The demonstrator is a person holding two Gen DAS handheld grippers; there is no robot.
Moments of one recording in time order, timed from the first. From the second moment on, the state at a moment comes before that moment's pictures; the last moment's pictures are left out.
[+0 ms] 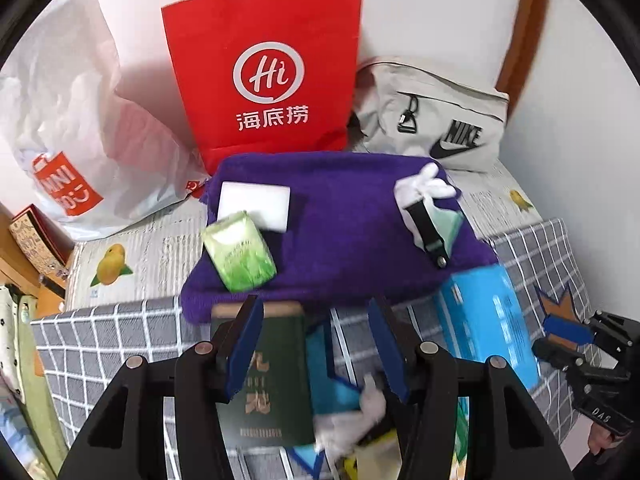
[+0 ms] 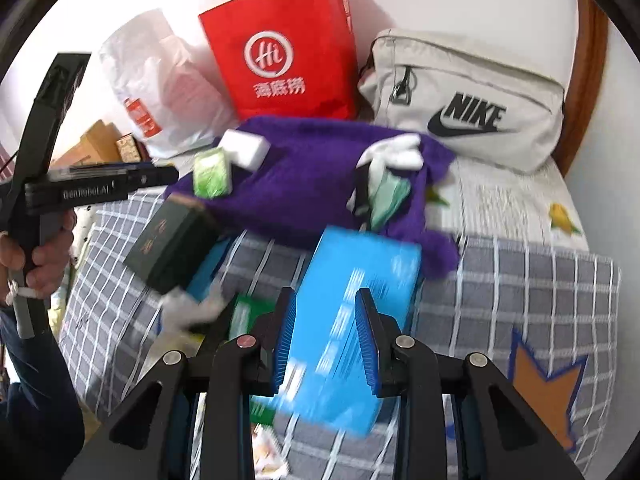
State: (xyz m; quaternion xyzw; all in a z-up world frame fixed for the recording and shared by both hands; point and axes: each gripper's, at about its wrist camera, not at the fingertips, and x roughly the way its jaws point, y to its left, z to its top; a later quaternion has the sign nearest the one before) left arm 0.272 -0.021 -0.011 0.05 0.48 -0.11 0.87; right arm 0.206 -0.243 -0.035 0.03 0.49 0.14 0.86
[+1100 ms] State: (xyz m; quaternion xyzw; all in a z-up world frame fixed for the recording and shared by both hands) left arm 0.125 0.023 -0.090 -0.03 0.53 -0.14 0.84; right arm 0.079 -0.170 -0.143 -0.10 0.48 0.22 0.84
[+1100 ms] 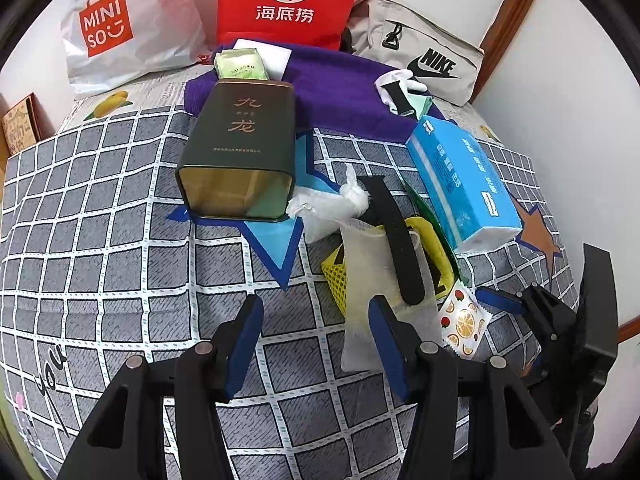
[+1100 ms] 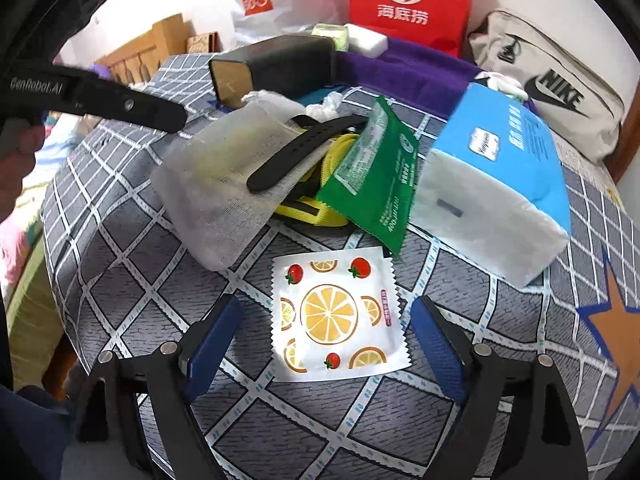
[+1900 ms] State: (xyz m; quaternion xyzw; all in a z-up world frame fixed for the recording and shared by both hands) left arm 0.122 -0.009 -0.125 -0.04 0.54 -0.20 0.82; right arm 0.071 -0.214 -0.116 -0.03 0.48 0.17 0.86
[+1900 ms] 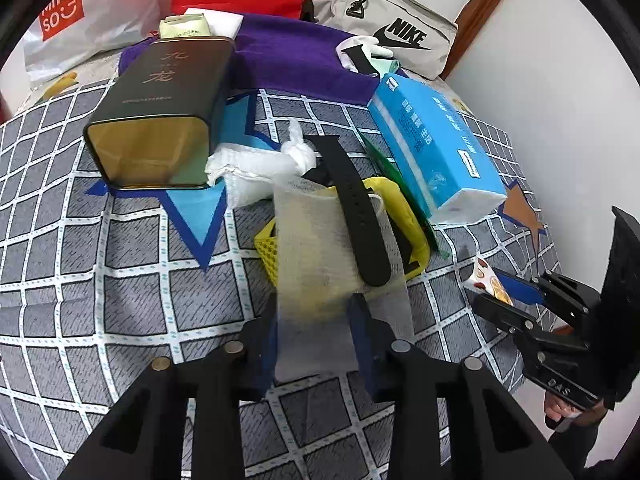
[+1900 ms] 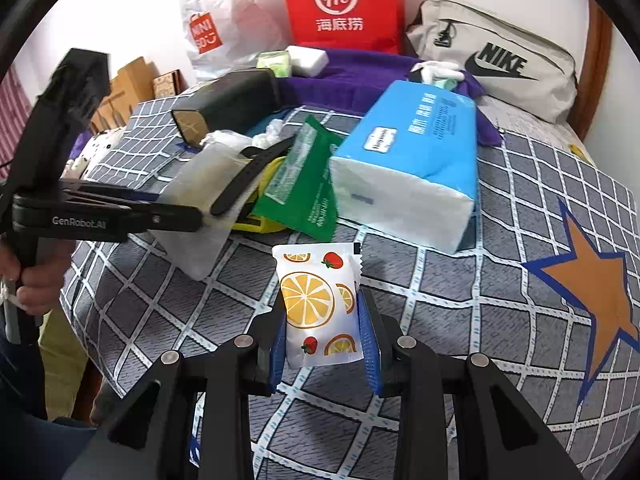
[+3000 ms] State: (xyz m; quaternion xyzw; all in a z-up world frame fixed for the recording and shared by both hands) left arm 0.094 0.046 -0.130 -0.04 0.53 -0.18 0.83; right arm 0.072 -0.205 -0.130 -0.02 0.51 0.17 0.84
